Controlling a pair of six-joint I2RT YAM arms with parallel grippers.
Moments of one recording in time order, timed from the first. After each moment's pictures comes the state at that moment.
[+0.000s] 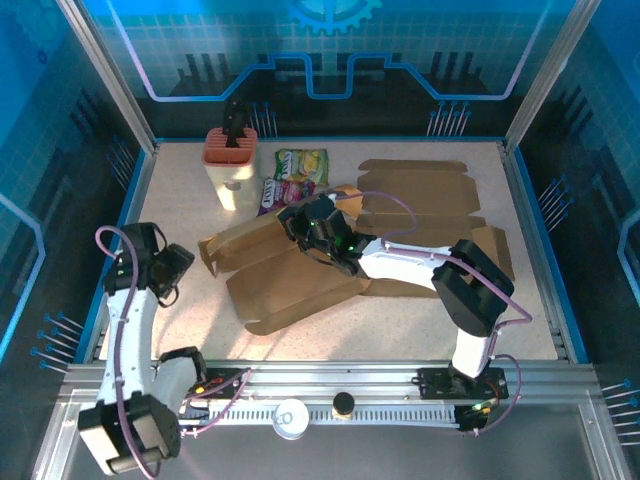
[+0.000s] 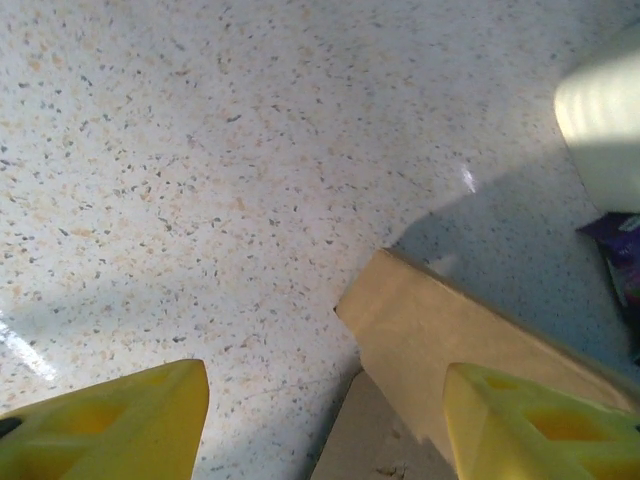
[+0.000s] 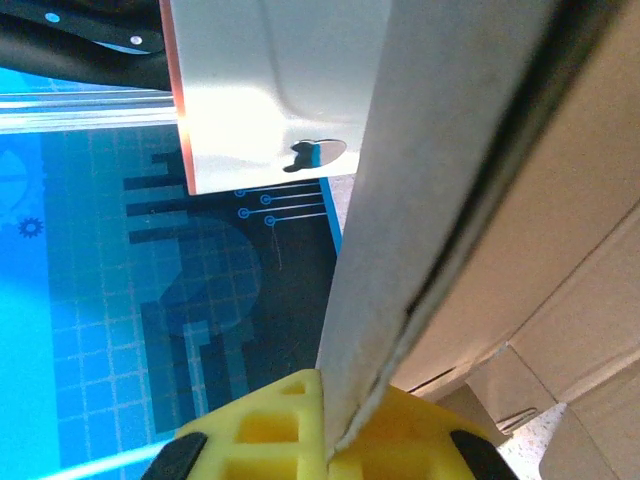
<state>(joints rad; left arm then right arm) 0.37 0.94 0.75 -0.84 0.10 -0.75 0.86 1.81 1.15 0.35 0.05 1.56</state>
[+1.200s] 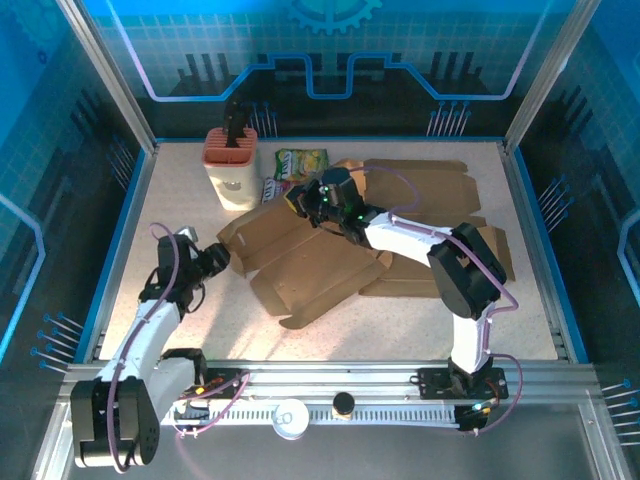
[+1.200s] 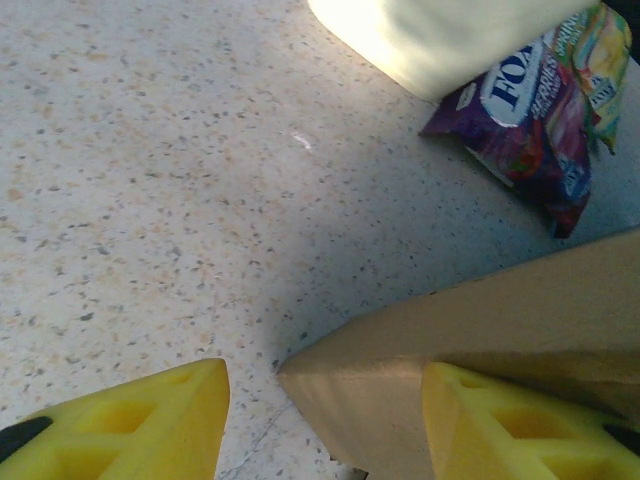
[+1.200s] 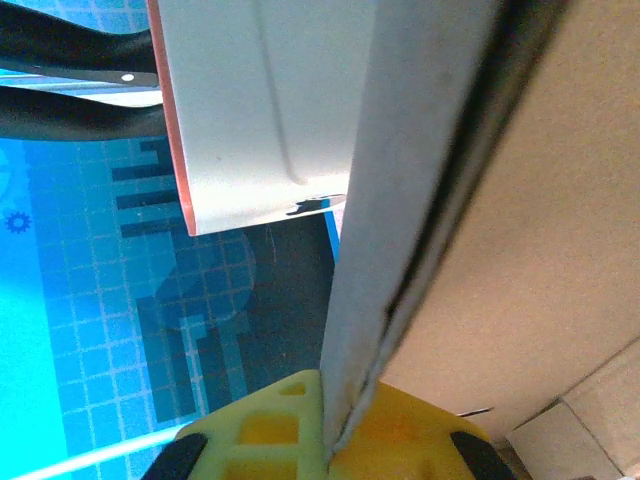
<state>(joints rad) 0.08 0.93 0.42 -0.20 0.18 -0.56 0.68 1.92 1.32 0.25 -0.26 1.48</state>
